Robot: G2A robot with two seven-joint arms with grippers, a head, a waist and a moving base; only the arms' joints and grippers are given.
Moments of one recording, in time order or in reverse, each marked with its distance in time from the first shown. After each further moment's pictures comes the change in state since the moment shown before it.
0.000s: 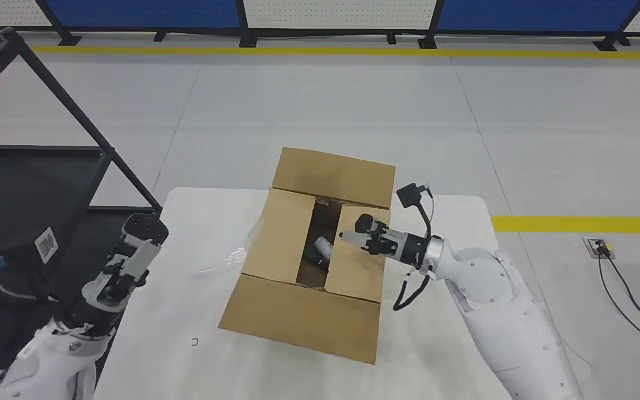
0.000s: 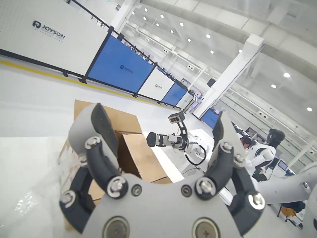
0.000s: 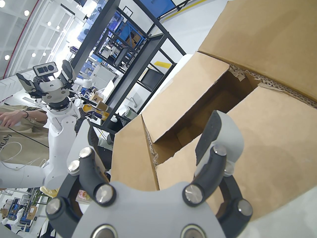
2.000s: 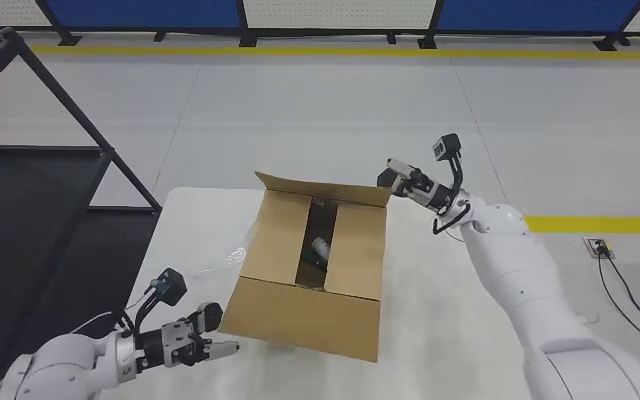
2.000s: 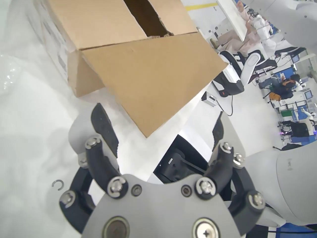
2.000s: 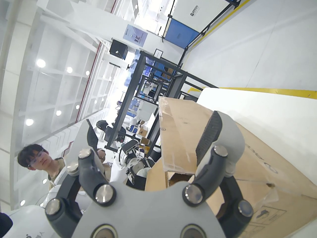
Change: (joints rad) left arm -0.025 0.162 0.174 0.198 0.101 -0.129 -0.686; right arm 0.543 -0.116 -0.009 0.993 0.538 -0.268 0.299
